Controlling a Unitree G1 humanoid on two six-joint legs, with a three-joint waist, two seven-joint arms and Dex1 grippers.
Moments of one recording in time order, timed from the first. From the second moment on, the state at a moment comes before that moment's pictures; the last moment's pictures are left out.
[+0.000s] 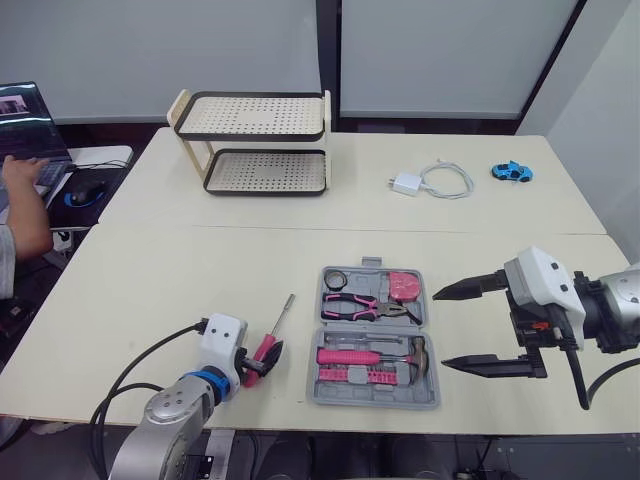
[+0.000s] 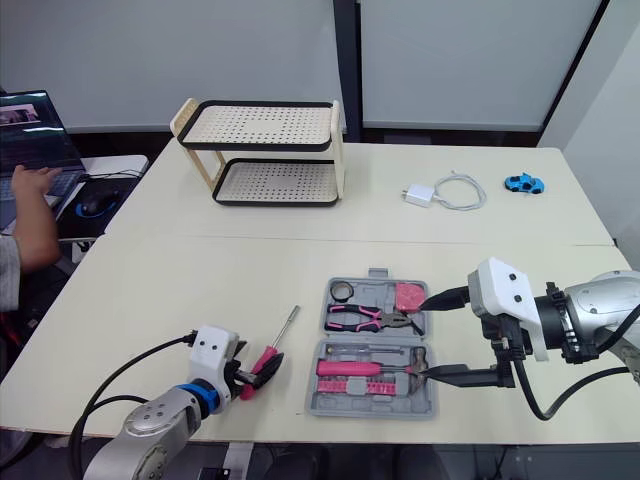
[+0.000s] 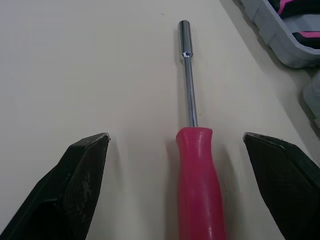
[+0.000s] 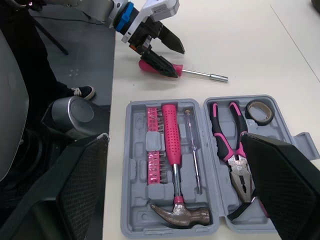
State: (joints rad) left arm 0.24 0.39 0.02 -0.42 -0.25 0.62 -0.36; right arm -0.17 -1.13 -0.17 -0.66 0.77 0.69 1.16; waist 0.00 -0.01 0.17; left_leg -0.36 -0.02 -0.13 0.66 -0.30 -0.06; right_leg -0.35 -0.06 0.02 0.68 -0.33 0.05
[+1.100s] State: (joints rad) left arm 0.13 0.66 0.08 -0.41 -0.31 0.50 -0.71; right arm -0.02 -1.16 -0.33 -0.71 0.77 0.72 1.12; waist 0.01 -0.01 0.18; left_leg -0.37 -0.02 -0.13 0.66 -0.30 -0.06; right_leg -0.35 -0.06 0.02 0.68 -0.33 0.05
